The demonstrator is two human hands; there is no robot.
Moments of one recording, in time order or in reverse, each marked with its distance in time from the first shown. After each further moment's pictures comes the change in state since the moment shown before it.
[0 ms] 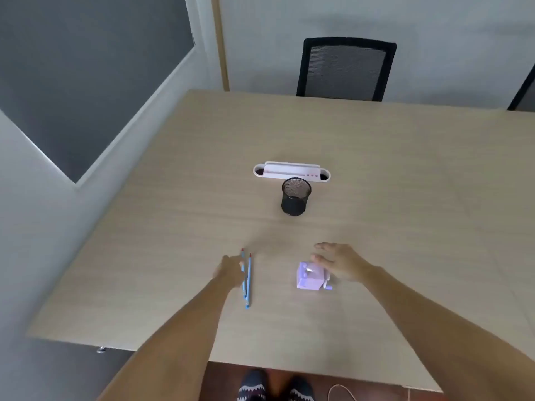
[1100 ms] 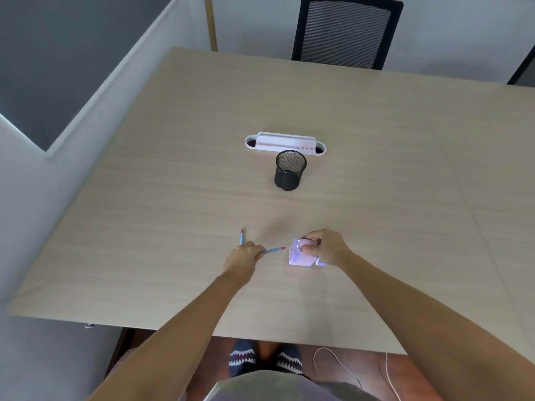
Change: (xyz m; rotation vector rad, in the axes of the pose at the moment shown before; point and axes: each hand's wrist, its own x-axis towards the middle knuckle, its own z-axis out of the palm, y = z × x) left_hand -0.029 0.021 0.042 -0.032 0.189 0.453; right_hand 0.004 -0.004 0.033 0.262 0.032 0.105
